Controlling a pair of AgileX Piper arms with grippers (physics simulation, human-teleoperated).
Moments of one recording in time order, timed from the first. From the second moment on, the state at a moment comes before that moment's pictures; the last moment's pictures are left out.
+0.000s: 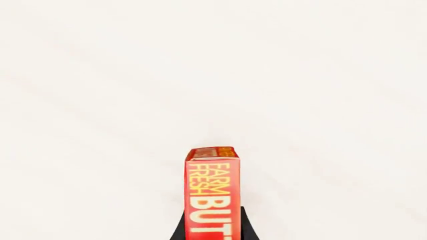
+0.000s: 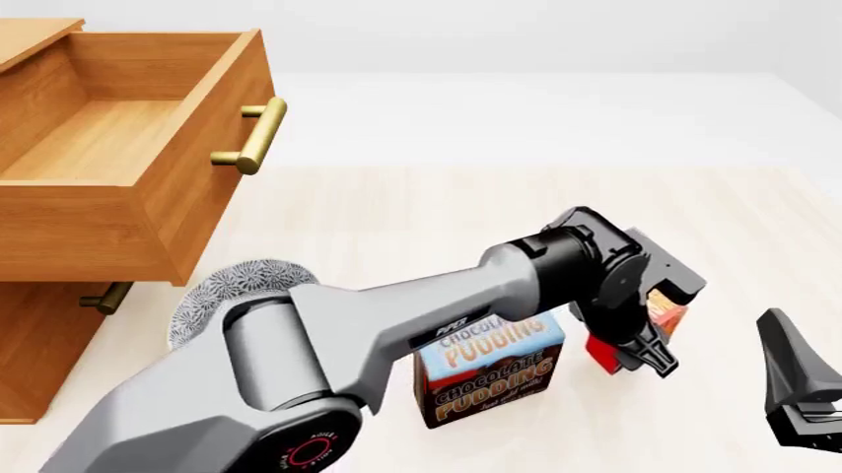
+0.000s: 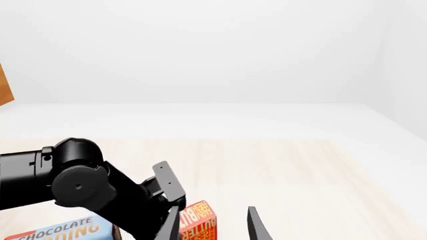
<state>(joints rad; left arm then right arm) -1.07 2.51 -2.27 0.90 0.01 0.00 0.03 0.00 -0.03 0.00</state>
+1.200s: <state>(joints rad) -1.02 2.19 -2.06 0.86 0.09 0.00 0.03 0.00 -0.03 0.00</state>
